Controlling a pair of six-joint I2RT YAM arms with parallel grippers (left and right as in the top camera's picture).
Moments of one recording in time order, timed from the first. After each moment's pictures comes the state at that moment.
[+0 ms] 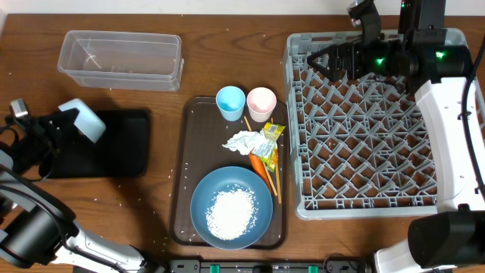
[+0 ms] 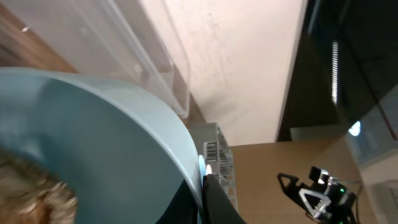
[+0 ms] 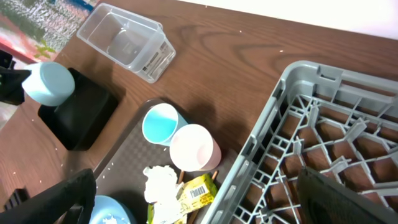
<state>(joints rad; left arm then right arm) 0.91 1.95 1.30 -0.84 1.45 0.13 0.05 1.70 1.73 -0.89 -0.69 -0.11</state>
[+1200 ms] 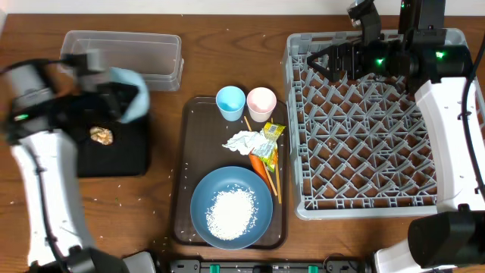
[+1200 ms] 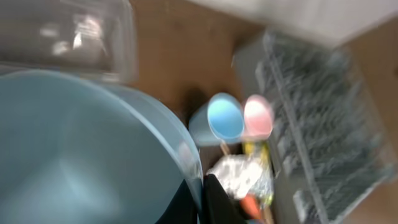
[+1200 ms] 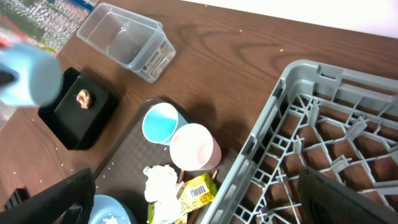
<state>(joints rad) 0.30 1.43 1.31 -0.90 0.75 0.11 0.05 1.70 1.73 -0.89 -0.69 -0.11</state>
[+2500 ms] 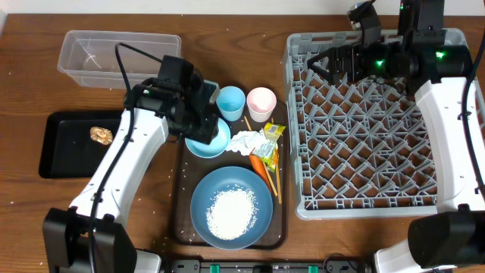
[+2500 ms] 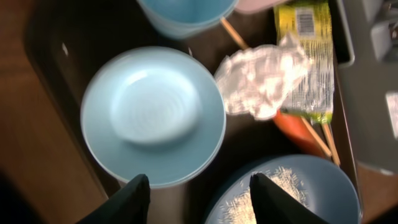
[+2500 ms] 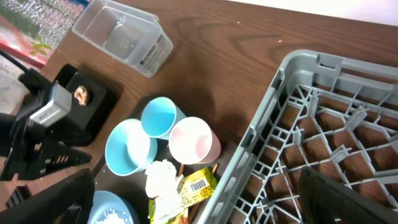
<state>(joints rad) -0.24 1.58 1.29 -1.01 0.28 0.10 0.05 1.70 1.73 -0.92 -0.68 -0.11</state>
